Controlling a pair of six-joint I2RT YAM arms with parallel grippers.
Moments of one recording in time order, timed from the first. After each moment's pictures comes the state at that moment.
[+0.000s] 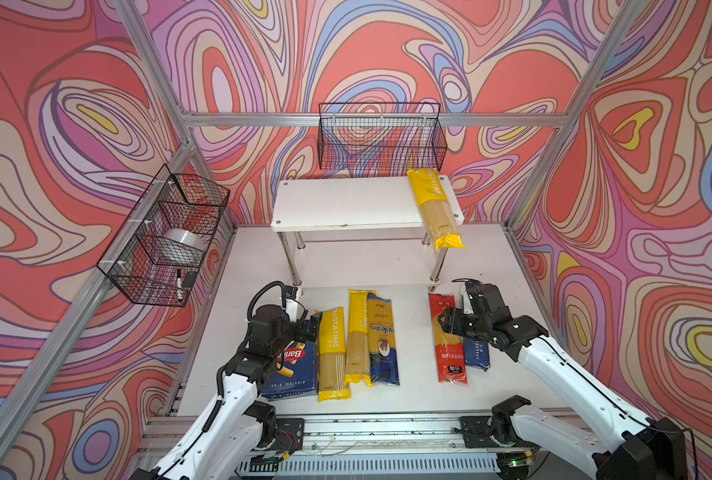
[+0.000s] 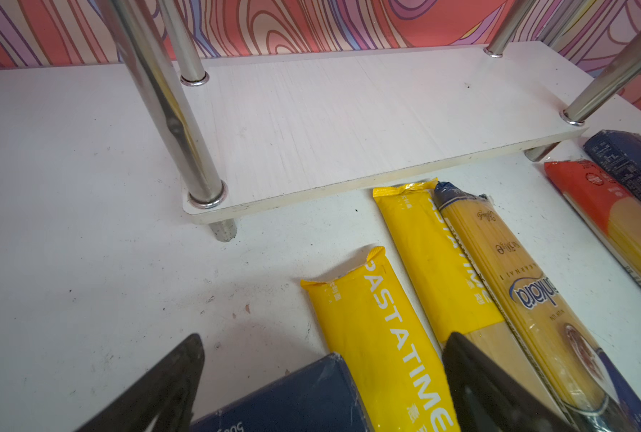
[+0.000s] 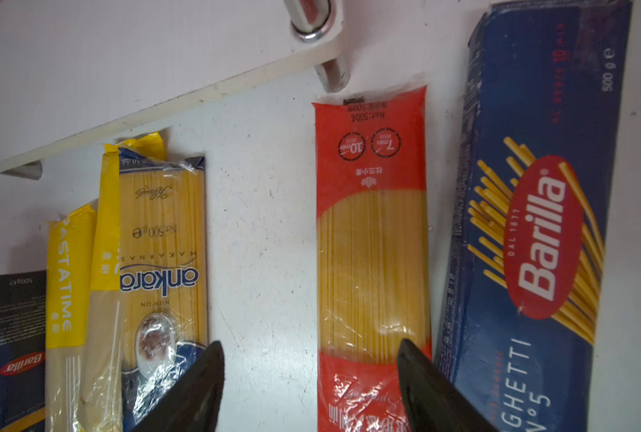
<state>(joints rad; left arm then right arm) -0.25 0.77 0.40 -0.12 0.10 -0.09 0.35 1.01 0.72 -0.63 -0.01 0.55</state>
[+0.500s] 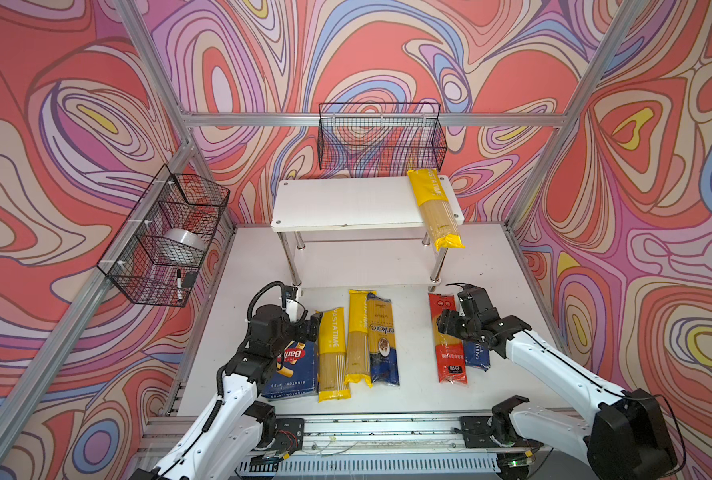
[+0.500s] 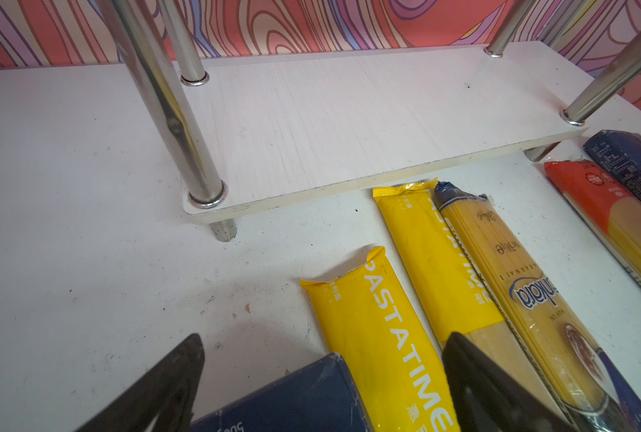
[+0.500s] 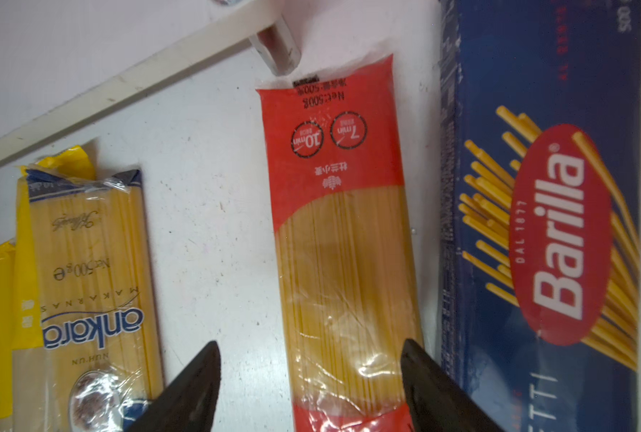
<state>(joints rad) -0.25 0.77 0.40 -0.12 0.10 -0.09 0.35 1.14 0.64 -0.52 0.04 0.61</state>
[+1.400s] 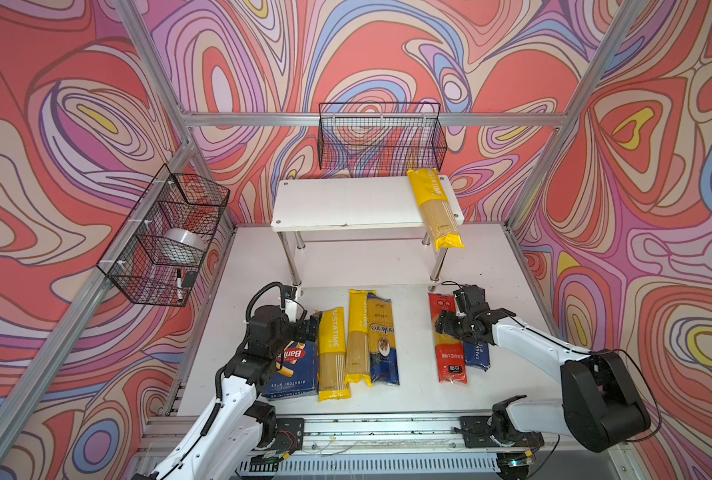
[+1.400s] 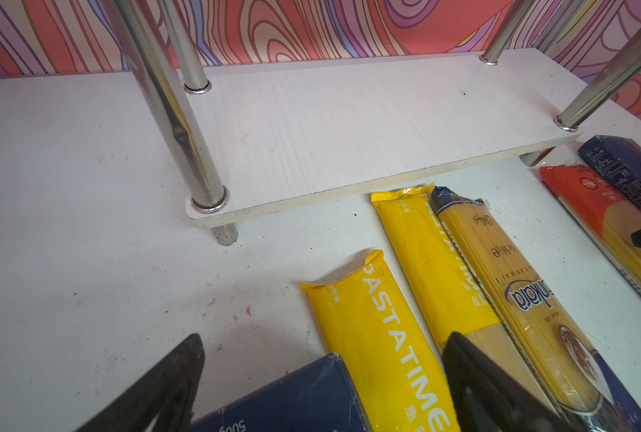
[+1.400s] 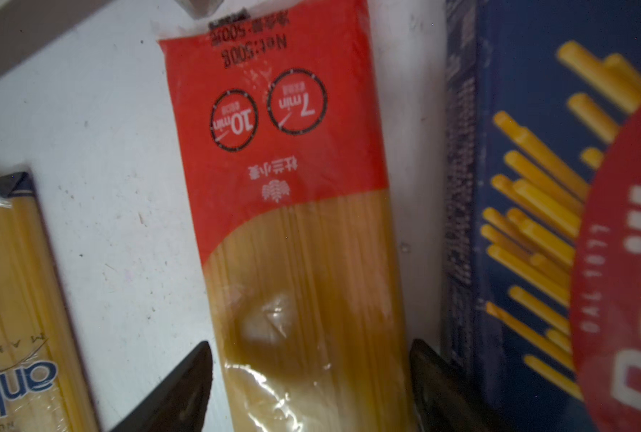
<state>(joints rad) -0.25 0.75 0.39 -0.13 0.10 -0.09 0.28 1.35 0.66 -0.43 -0.02 0.58</state>
